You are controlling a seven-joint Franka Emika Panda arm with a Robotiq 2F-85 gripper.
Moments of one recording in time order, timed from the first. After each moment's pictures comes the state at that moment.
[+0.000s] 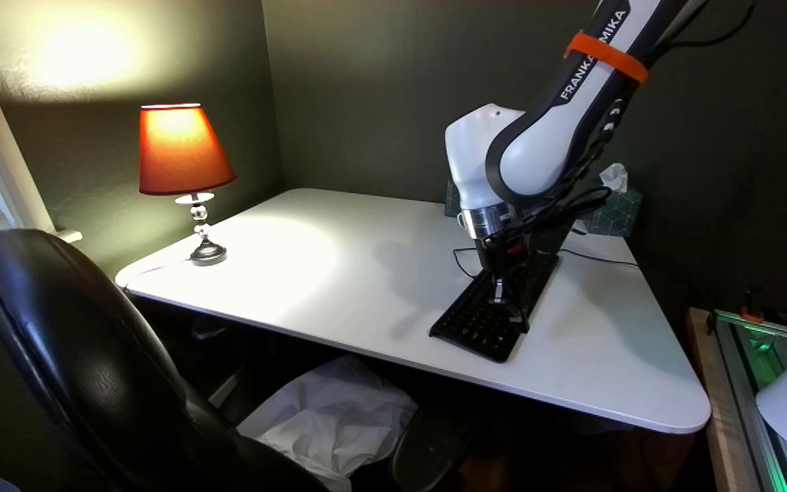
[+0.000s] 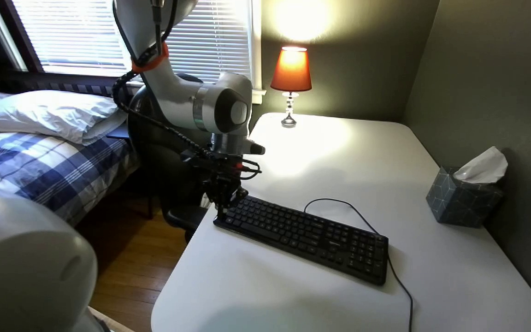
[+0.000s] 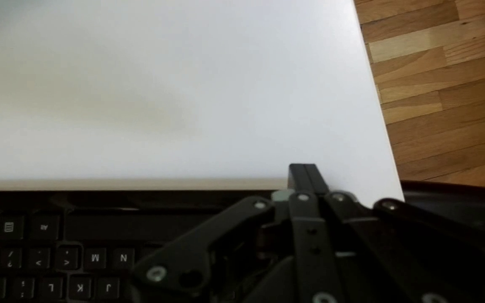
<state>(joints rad) 0.02 0.21 0.04 -2.48 -0.02 2.35 0.09</state>
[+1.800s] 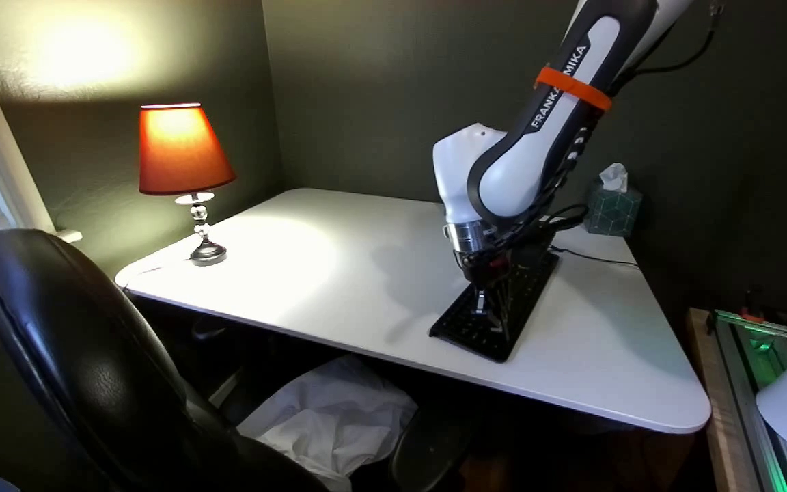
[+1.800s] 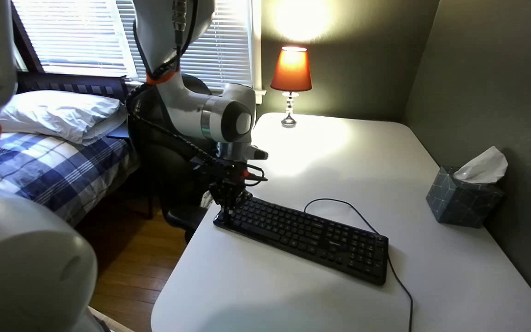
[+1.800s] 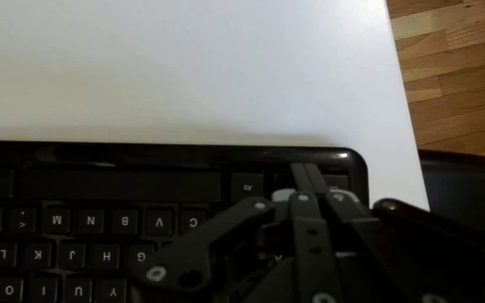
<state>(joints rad) 0.02 0.33 0.04 -2.40 -0.01 2.43 0.06</state>
